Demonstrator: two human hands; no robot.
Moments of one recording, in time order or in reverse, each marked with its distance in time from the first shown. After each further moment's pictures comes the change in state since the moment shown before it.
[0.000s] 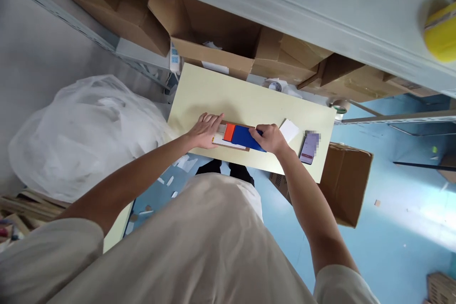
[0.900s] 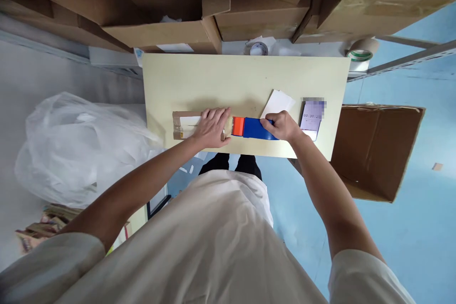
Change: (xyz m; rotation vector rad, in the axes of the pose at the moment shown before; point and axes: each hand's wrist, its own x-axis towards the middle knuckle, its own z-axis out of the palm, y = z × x) left_hand 0.071 0.109 0.016 0.084 -0.110 0.009; right_hand -0.038 0.161 -0.002 0.168 -0.037 -0.063
